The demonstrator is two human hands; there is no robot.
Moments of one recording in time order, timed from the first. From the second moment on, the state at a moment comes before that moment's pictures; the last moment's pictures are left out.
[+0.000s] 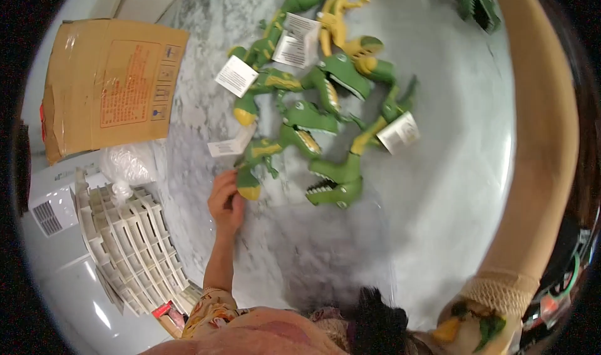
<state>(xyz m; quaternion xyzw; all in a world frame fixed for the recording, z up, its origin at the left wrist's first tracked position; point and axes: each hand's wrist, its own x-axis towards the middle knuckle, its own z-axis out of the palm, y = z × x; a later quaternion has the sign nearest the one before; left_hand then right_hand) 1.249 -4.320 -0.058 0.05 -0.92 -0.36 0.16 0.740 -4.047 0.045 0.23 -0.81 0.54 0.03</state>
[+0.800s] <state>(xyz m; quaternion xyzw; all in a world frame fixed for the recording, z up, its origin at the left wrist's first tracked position) 1.354 -4.274 -0.001 0.19 -0.92 -0.31 0.11 1.074 -3.938 0.036 0.16 -0.63 0.75 -0.12</state>
